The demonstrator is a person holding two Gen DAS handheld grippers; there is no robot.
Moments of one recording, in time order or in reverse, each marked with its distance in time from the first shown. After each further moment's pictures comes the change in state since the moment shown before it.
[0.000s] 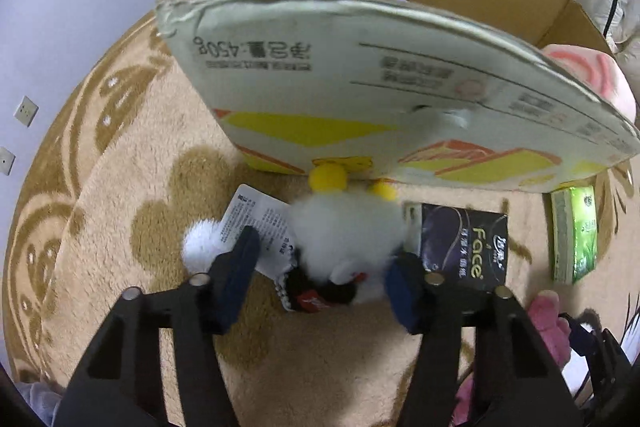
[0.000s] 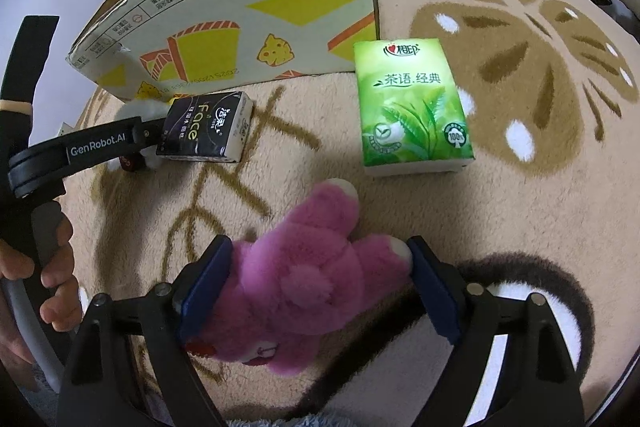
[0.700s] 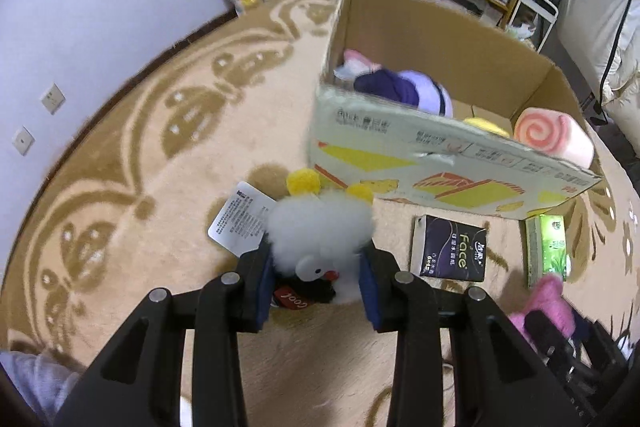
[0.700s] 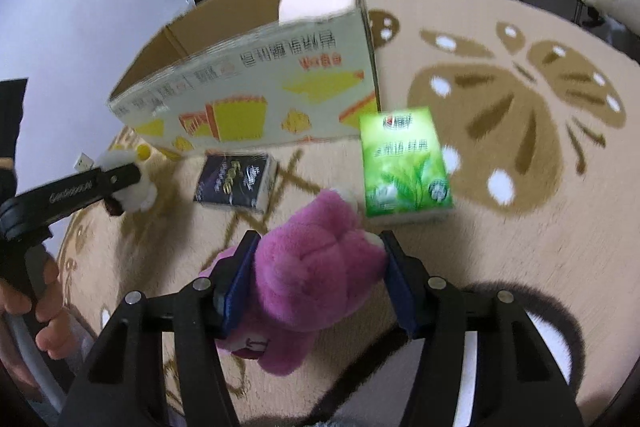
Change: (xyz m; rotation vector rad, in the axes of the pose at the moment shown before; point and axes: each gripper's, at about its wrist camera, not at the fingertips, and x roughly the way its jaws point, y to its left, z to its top) left arm -0.074 0.015 -0.029 -0.101 -0.148 0.012; right arm -0.042 -0.005 0.006 -0.006 -0.201 0.047
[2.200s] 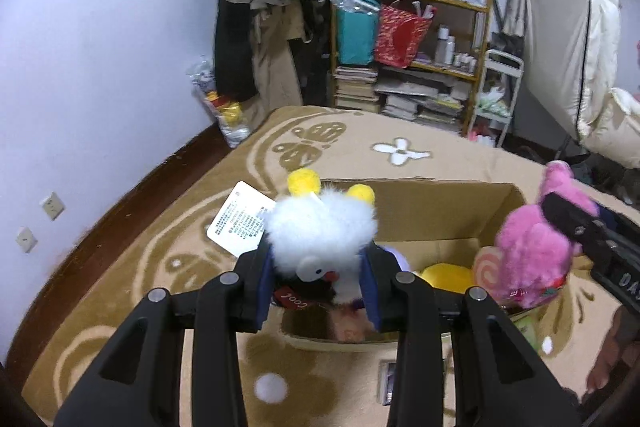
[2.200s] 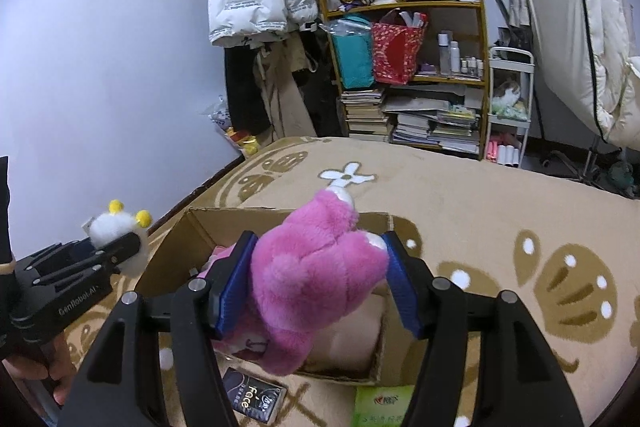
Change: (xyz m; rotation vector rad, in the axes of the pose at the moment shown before) left arm -0.046 -0.015 0.096 0.123 -0.358 -0.023; right arm -0.038 0.029 0.142 -0.157 -0.381 0.053
